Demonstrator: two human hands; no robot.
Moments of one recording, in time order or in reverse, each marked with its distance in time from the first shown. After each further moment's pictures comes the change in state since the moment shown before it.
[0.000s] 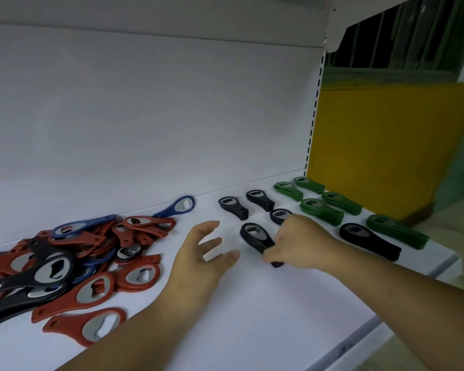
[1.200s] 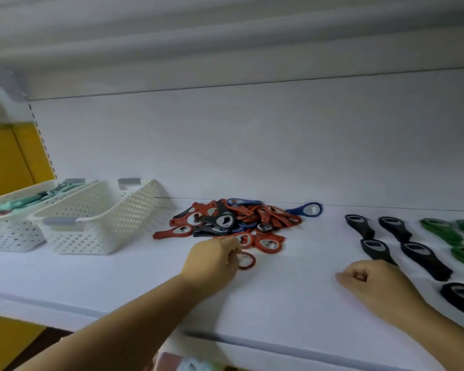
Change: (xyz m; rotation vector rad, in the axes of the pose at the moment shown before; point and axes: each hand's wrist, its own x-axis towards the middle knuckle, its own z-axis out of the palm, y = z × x) left_hand -0.108 0.024 -0.108 1.383 0.396 0.191; right_hand -0.020 -0.002 0.047 0.200 -0.039 -0.427
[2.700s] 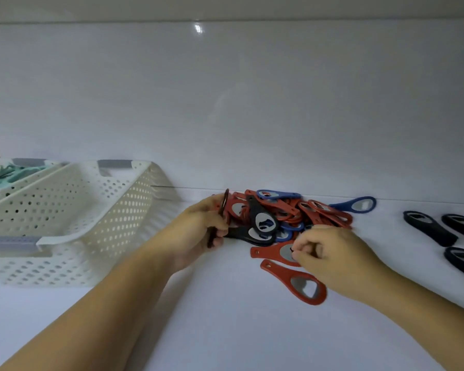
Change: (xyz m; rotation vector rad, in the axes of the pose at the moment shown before) left_hand 0.070 -0.139 -0.015 -1.455 -0.300 -0.487; right_hand 0.082 -0.134 0.100 -0.133 -0.023 -0.252
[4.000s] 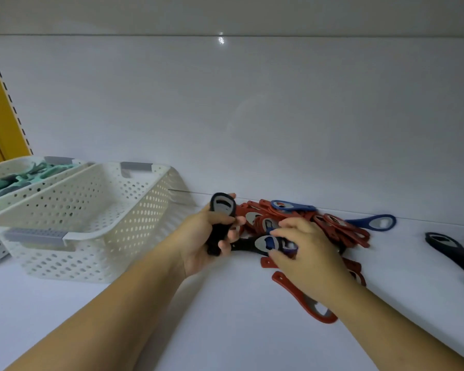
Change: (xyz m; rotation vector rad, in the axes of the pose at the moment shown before) left_hand -0.002 0.007 -0.004 -0.358 0.113 -0.128; right_hand 0.031 -0.029 0.035 0.001 0.084 -0.110
